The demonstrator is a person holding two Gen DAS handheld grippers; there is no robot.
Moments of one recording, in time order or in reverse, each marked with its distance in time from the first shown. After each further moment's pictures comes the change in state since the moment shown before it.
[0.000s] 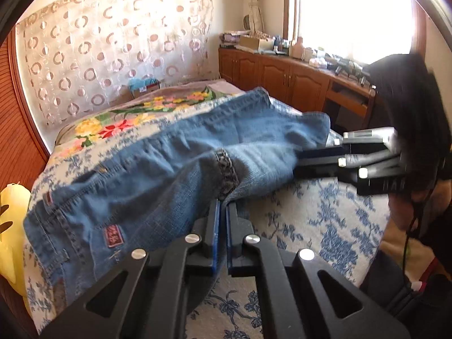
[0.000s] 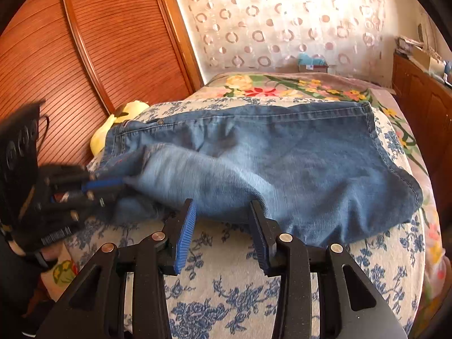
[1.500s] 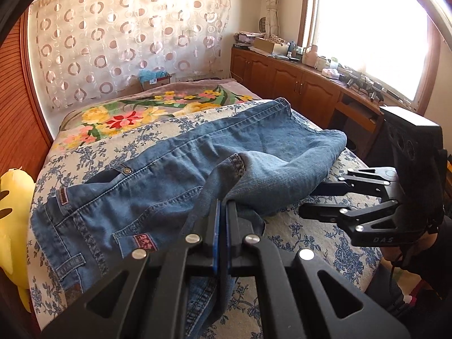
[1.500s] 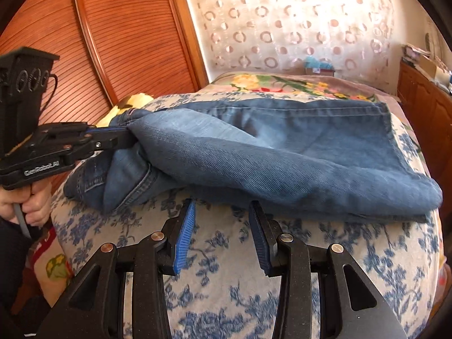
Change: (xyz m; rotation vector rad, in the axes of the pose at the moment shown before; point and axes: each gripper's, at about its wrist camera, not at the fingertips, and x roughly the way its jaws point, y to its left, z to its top) left arm 0.002 0.040 0.012 -0.086 0.022 0.002; right arm 0.029 0.023 -0.010 -0.056 -0.003 -0.004
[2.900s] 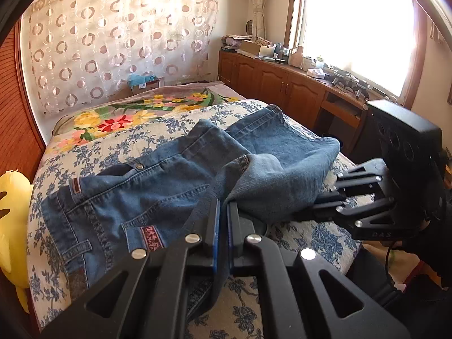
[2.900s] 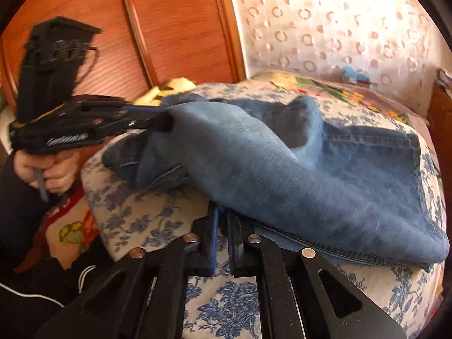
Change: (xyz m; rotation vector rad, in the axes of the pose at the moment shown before) left arm -0.035 -0.017 -0.019 0.025 -0.017 -0.052; right arm -0.021 0.032 -0.014 -0.146 0.040 0.125
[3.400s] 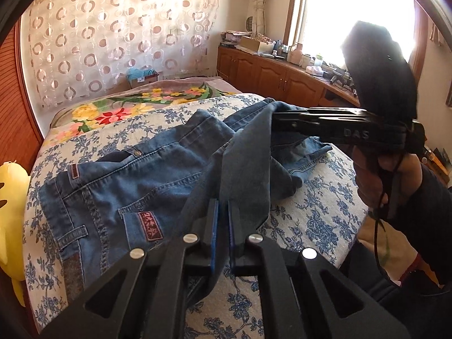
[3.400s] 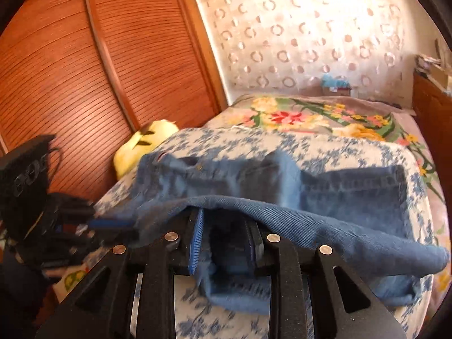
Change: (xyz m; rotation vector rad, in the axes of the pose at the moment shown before) left arm -0.006 0.000 -0.011 -0.022 0.021 -0.014; right arm -0.009 -0.035 0.065 0.139 -0.140 -0.041
